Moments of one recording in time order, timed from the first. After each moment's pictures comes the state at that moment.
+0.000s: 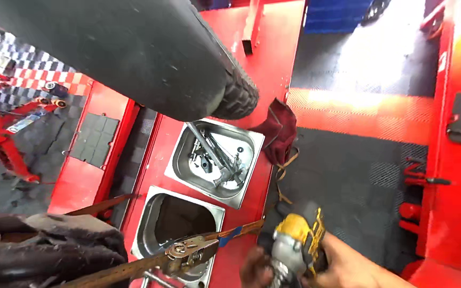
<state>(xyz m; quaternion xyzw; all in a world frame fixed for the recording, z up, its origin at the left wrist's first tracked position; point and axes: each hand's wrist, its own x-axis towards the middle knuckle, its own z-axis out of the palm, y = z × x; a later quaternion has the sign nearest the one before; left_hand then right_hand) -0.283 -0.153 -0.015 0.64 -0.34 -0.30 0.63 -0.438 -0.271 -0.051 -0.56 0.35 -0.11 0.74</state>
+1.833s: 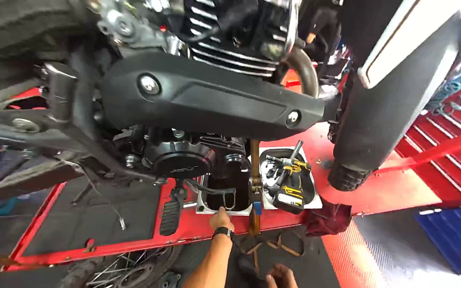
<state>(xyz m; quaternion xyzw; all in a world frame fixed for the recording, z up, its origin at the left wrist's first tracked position) -0.208 -0.150 -0.107 0.65 0.47 -0.12 0.59 -0.462 -0.244 -0.055 -0.77 0.29 -0.07 0.57</state>
